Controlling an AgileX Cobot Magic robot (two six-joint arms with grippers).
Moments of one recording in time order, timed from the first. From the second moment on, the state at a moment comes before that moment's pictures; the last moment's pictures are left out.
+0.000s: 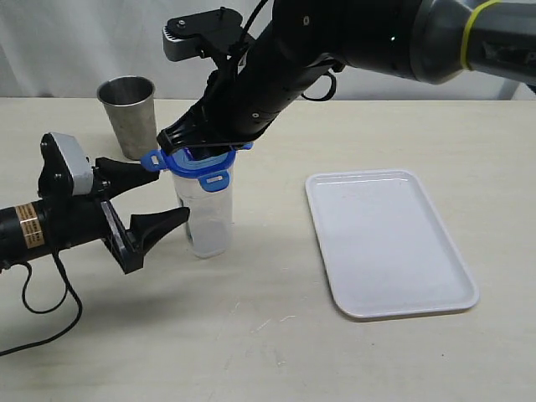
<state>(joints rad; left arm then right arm) 0.10 1.97 -0.57 0.94 -1.21 -0.13 0.66 1.93 -1.63 0.20 0.74 -0.13</state>
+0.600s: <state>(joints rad) -0.01 2.11 -0.65 0.81 -1.21 -0.06 0.66 1.93 -1.64 0.22 0.76 -0.13</state>
